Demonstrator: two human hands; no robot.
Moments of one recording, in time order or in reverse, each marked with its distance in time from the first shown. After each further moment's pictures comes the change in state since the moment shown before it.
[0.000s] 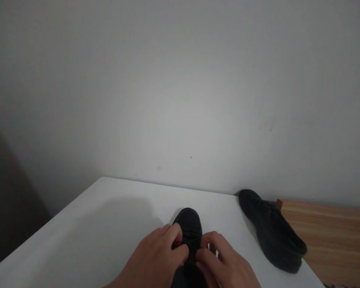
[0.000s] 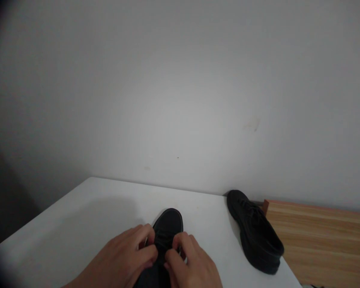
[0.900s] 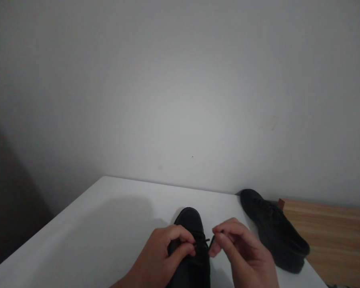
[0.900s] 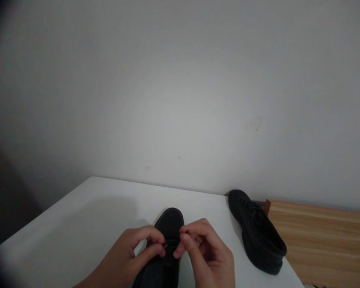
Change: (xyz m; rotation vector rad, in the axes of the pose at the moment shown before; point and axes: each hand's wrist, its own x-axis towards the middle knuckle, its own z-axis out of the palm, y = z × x) left_hand 0.009 0.002 0.006 -0.666 0.100 -0.353; right_hand 0.016 -0.006 -0.008 0.922 0.350 0.443
